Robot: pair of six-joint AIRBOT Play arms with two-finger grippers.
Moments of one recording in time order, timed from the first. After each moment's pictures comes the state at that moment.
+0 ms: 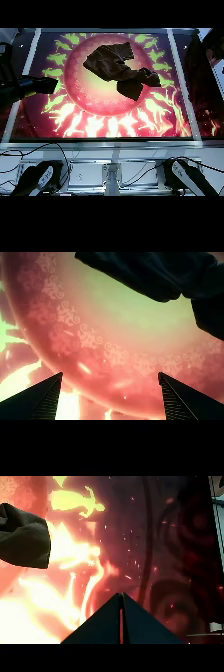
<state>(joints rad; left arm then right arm) 0.05 -0.79 0.98 1.12 -0.90 -1.20 -0.39 -0.98 1.47 -1.42 1.15 1.12</state>
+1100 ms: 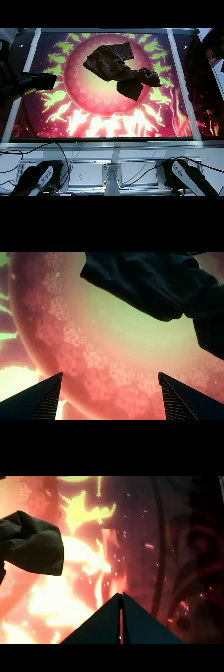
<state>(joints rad) 0.05 -0.81 0.98 1.10 -0.82 -1.20 -0.39 -0.98 1.47 -1.33 1.14 1.12</state>
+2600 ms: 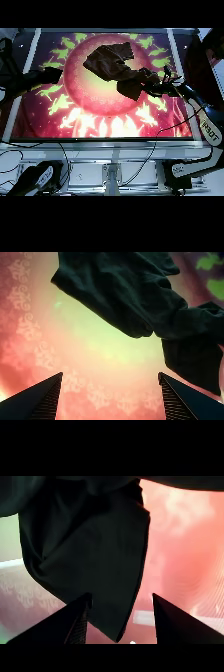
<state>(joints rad) 0.05 -0.90 0.98 0.91 -0.75 -1.20 -0.04 -1.63 1.11 -0.73 0.78 1.29</state>
